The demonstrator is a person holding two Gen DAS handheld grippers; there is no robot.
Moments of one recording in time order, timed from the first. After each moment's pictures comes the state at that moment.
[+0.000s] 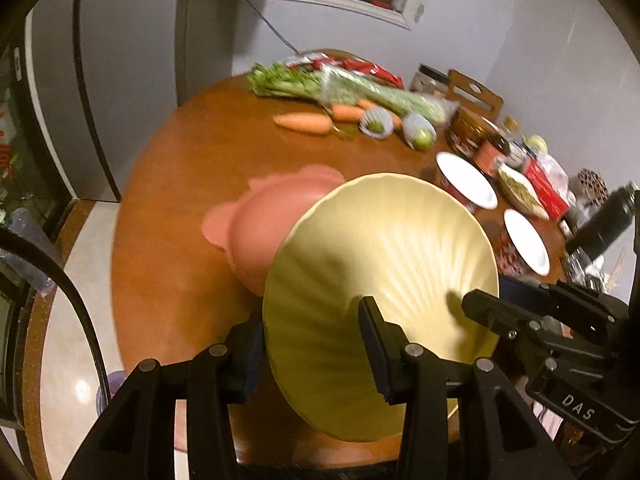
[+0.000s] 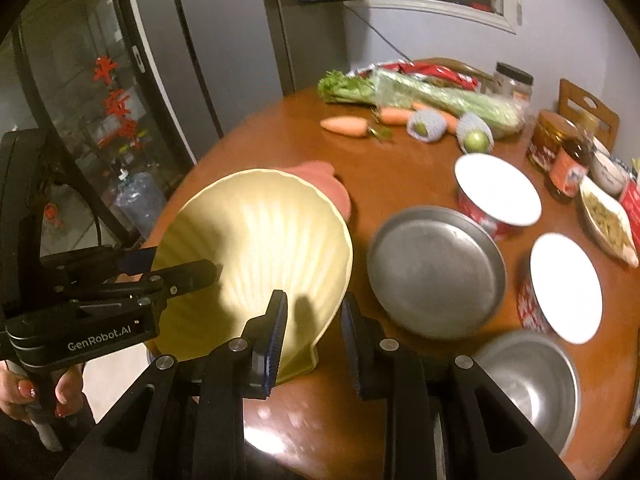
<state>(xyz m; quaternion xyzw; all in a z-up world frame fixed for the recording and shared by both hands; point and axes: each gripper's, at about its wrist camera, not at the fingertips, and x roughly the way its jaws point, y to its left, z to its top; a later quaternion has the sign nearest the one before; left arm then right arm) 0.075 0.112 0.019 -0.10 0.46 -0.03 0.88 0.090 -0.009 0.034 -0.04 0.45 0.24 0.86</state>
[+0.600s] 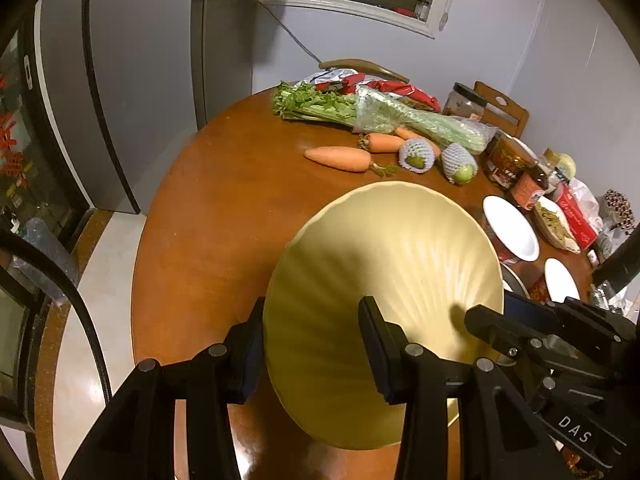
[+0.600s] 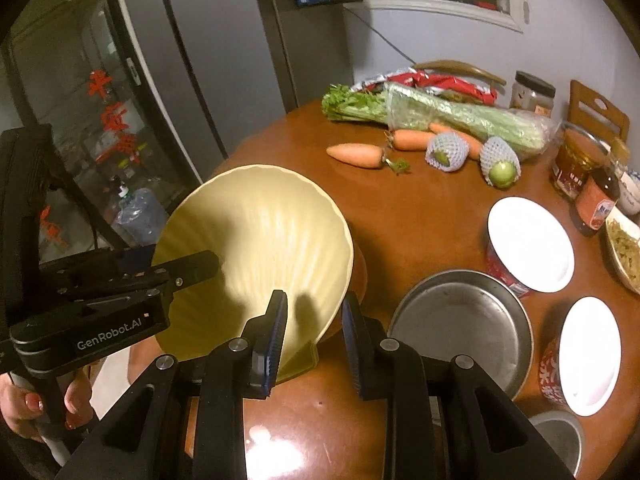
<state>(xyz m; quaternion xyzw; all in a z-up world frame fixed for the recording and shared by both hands) 0.139 0.134 0.020 -0.09 0.45 0.01 0.89 0.158 0.021 0.033 -0.02 0.46 0.24 0.86</state>
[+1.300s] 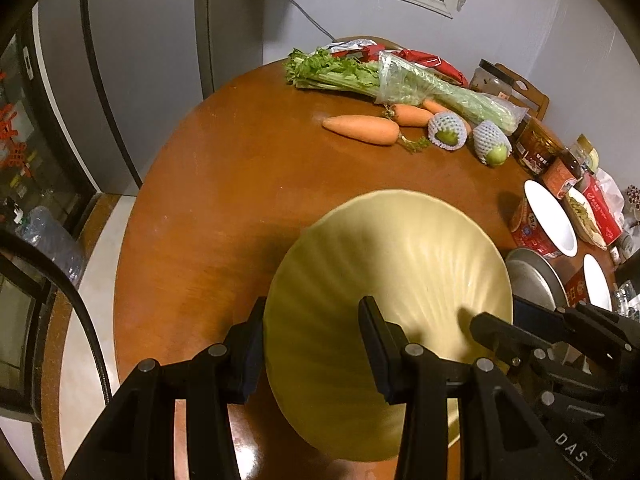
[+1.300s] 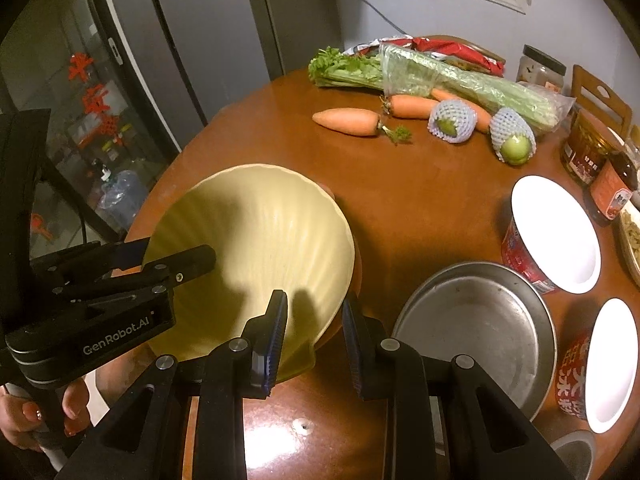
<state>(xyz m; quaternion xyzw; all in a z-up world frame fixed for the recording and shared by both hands) 0.163 0.140 -0.016 -0.08 0.48 0.04 0.87 0.187 0.033 -0.007 -0.04 0.50 0.23 0.84</state>
